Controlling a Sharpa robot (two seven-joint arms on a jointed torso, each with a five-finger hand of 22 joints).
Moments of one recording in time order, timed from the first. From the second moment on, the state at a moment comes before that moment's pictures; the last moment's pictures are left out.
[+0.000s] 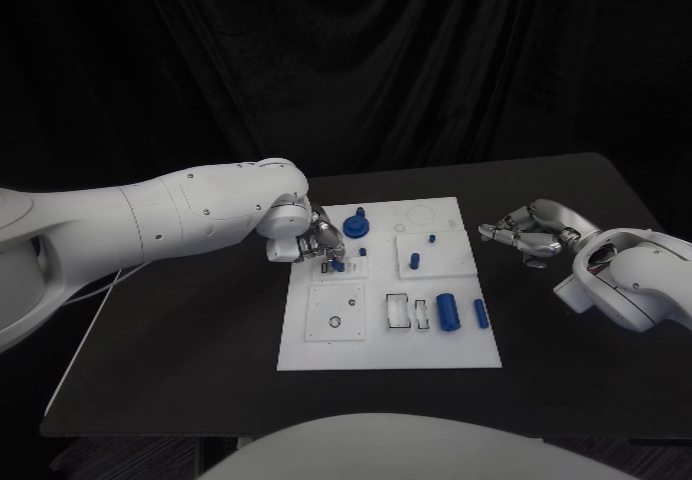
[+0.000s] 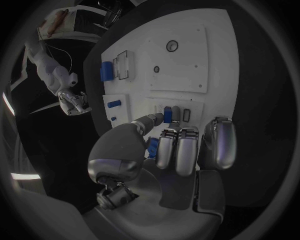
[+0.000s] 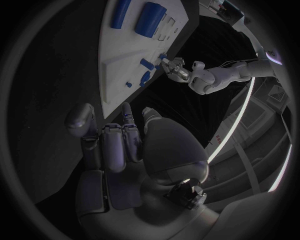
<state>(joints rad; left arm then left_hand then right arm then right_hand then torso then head) 1.33 -0.60 -0.21 1.21 -0.66 0.28 -0.69 0.94 0.09 0.52 -0.05 0.42 0.79 0.12 0.29 0.95 1.47 0.04 1.57 1.31 1.47 -0.01 1.57 1.31 0.05 1.37 0.10 1.42 1.31 1.28 -0.95 -0.25 1.52 -0.87 -0.35 -0.03 1.25 0.14 -0.01 0.29 0.37 0.99 0.12 0.16 0.20 1.38 0.04 1.48 1.31 1.47 0.00 1.46 1.31 0.09 1.33 0.10 1.03 1.31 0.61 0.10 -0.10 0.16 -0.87</state>
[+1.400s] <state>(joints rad) 1.31 -0.60 -0.20 1.20 -0.66 0.26 -0.67 0.95 0.10 0.48 0.01 0.27 0.79 0.12 0.24 0.94 1.47 0.04 1.57 1.31 1.47 -0.01 1.57 1.31 0.05 1.35 0.11 1.39 1.31 1.27 -0.95 -0.25 1.52 -0.87 -0.33 -0.03 1.26 0.14 -0.01 0.29 0.38 0.99 0.11 0.16 0.20 1.38 0.05 1.47 1.31 1.47 0.00 1.45 1.31 0.09 1.33 0.10 1.02 1.31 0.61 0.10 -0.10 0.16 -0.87</state>
